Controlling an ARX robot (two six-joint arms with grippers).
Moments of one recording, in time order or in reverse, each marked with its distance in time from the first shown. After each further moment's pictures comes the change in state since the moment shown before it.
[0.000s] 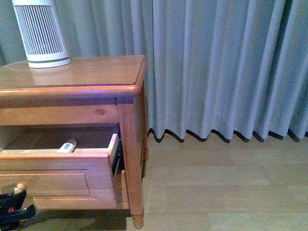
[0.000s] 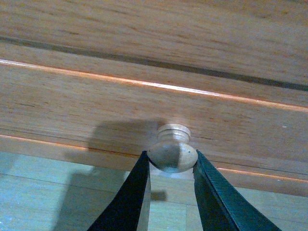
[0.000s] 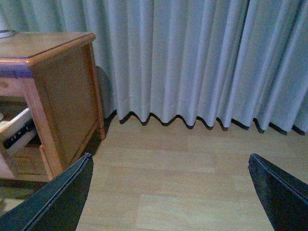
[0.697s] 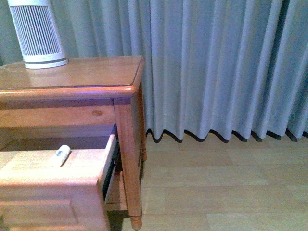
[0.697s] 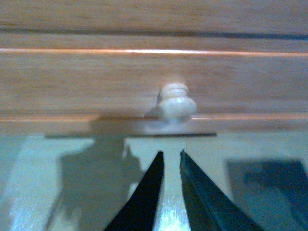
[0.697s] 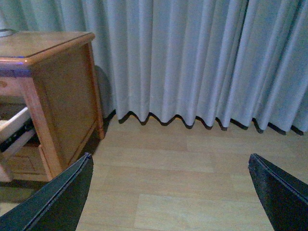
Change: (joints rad) left arm 0.186 -0.335 -0.333 -0.225 0.272 0.224; right arm 0.000 0.000 0.000 0.000 0.002 0.001
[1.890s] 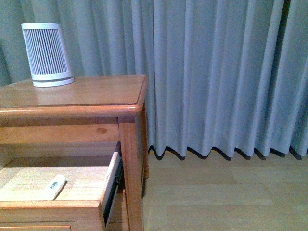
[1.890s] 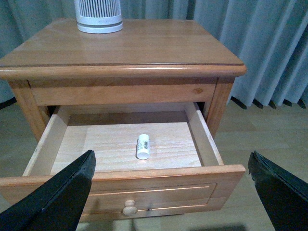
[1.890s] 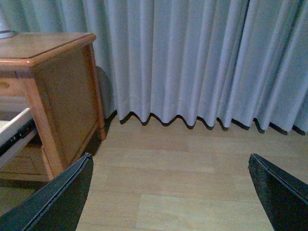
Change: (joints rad) left arm -0.023 -1.407 0.066 -1.074 0.062 -0.121; right arm 0.000 0.000 0.000 0.000 -0.002 0.000
